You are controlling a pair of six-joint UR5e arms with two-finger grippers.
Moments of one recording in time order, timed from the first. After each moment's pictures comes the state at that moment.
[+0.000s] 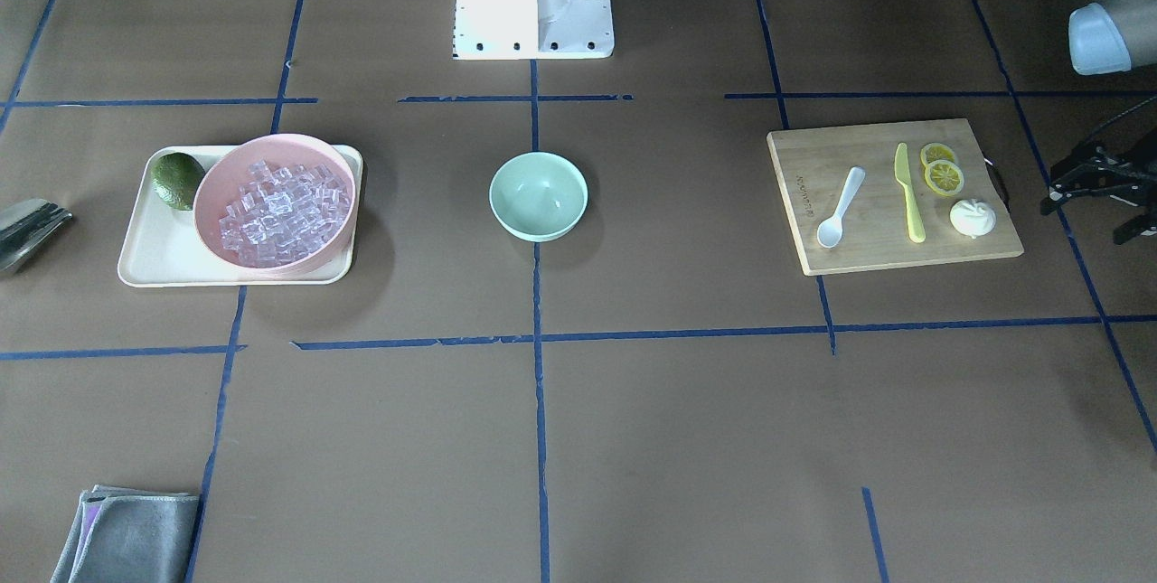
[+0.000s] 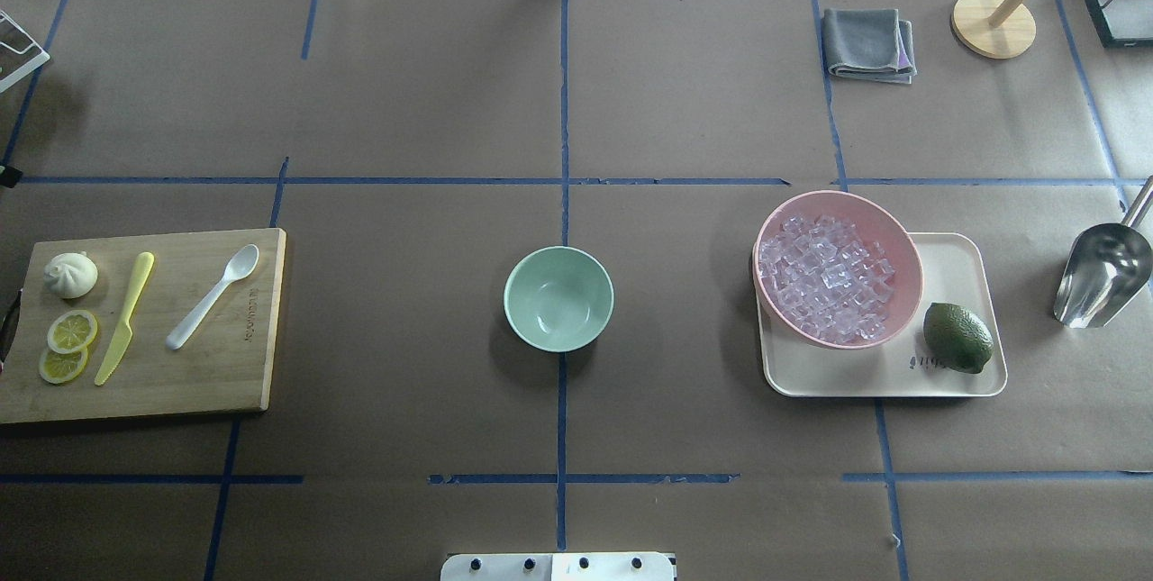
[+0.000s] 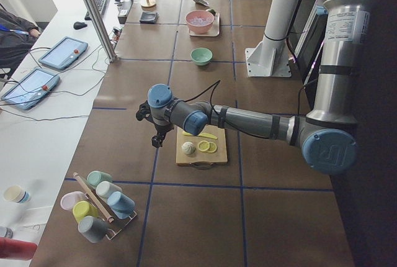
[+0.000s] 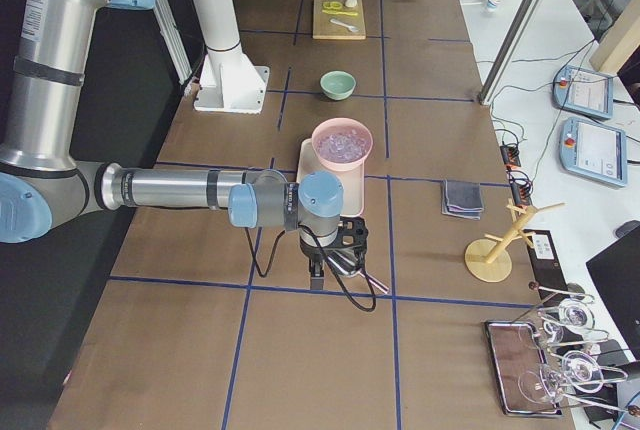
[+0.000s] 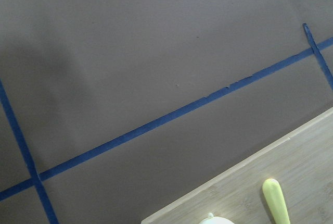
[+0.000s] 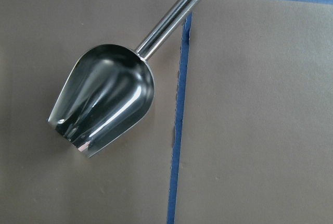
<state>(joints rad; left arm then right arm) -1.26 -1.63 -1.65 -1.92 -2.38 -0.10 1.48 -1.83 1.84 -1.54 2.32 0.02</state>
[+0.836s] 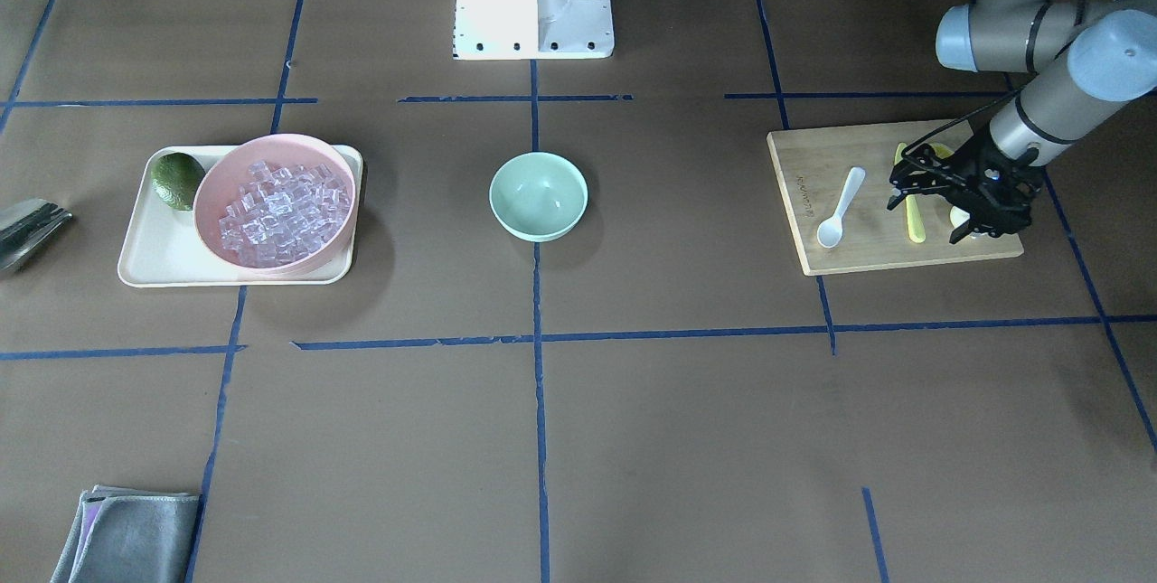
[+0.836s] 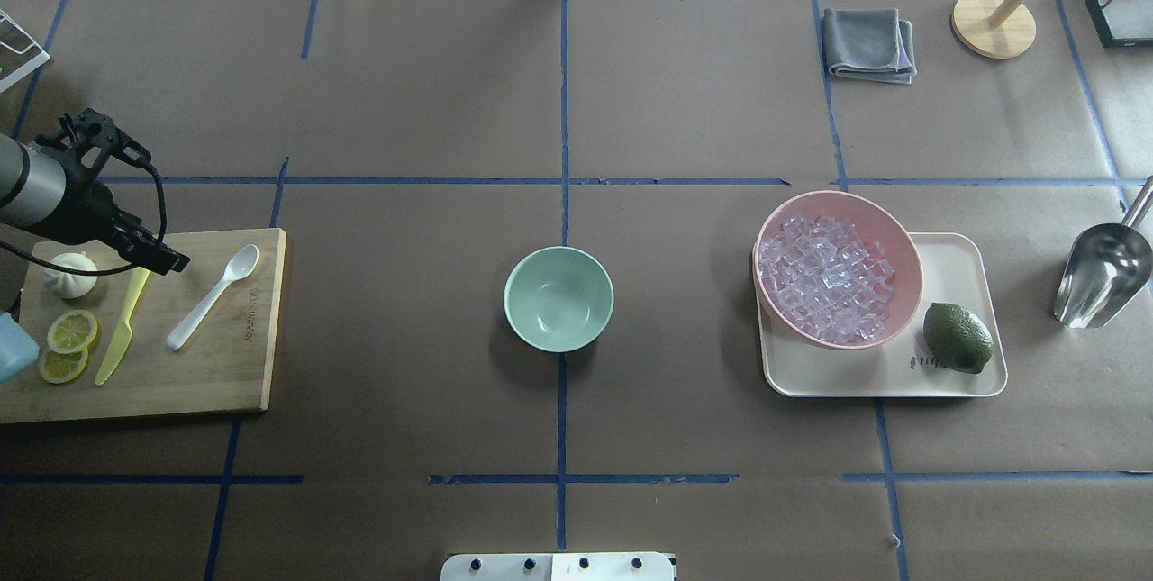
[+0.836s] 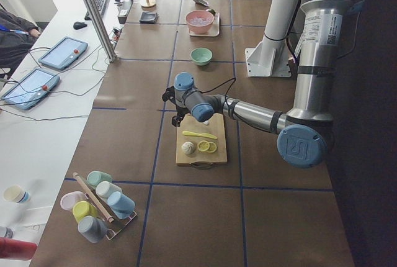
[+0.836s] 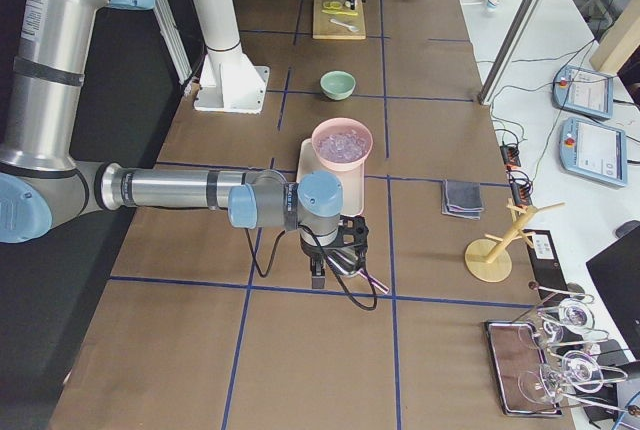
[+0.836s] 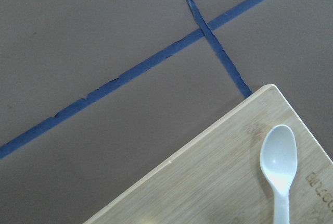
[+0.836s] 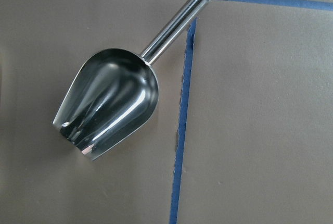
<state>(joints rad) -0.90 -1.62 -1.69 -2.13 -2.16 -0.32 1.48 -1.83 1.84 -1.52 2.32 0.02</state>
